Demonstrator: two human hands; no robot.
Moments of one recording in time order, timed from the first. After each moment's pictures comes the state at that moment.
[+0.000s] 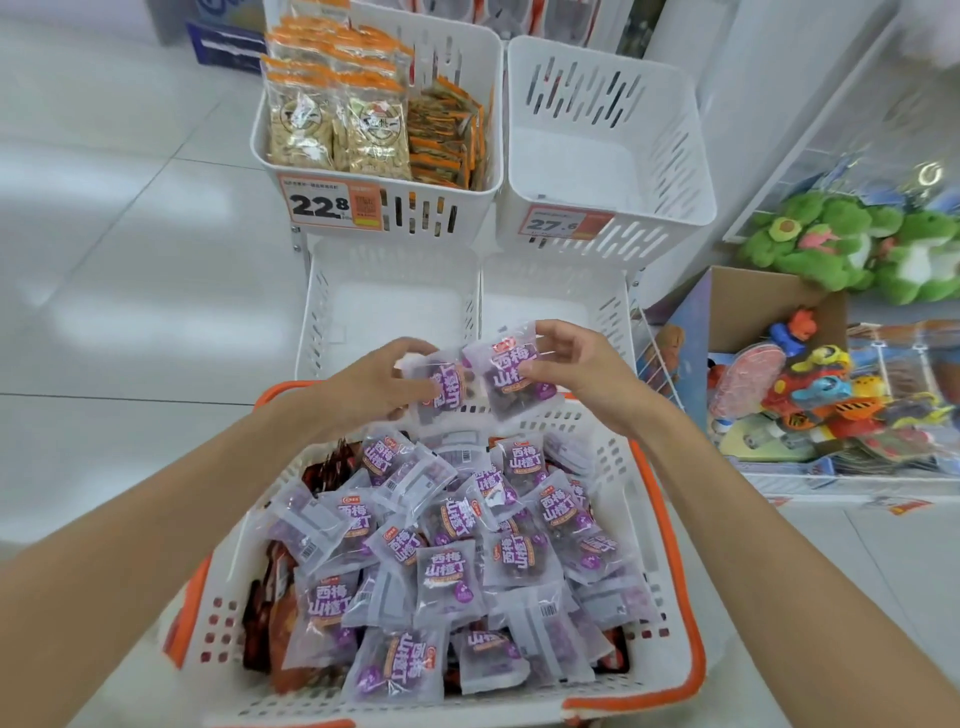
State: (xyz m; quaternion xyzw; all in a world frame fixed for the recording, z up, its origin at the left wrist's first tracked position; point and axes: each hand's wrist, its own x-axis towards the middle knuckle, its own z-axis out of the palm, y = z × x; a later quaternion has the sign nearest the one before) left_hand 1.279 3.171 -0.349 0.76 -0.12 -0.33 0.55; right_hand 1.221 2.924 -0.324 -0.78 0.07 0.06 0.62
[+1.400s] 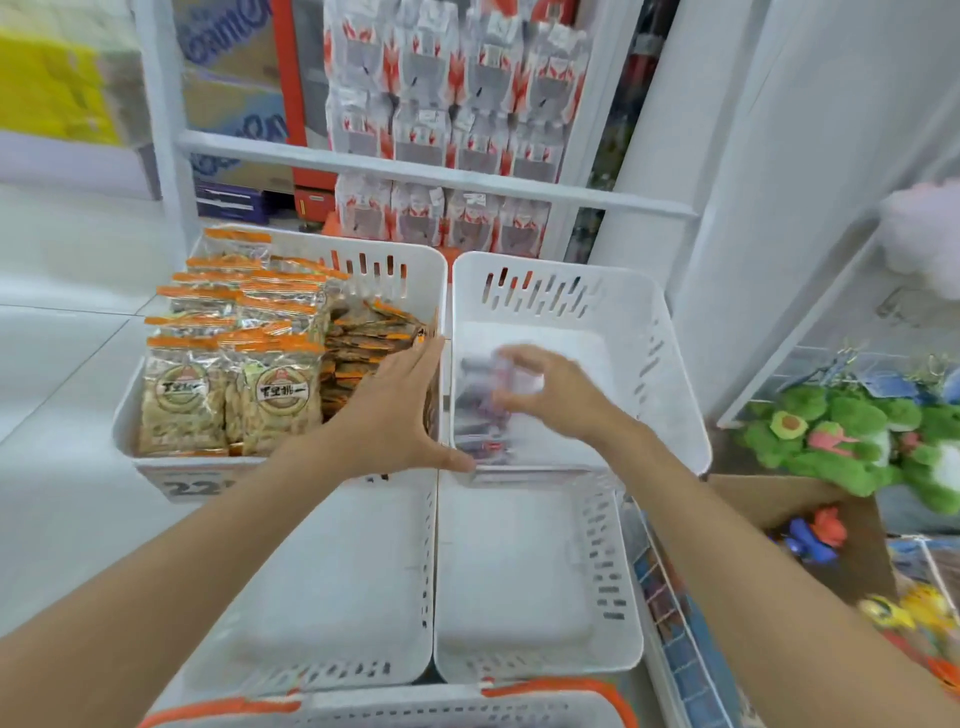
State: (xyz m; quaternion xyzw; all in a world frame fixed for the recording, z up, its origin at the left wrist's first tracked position) left_hand 1.500 3.047 -0.257 0.92 -0.32 -0.03 0.21; right_hand 1.474 2.818 -0.251 -0.93 -0.04 -0.04 0.37
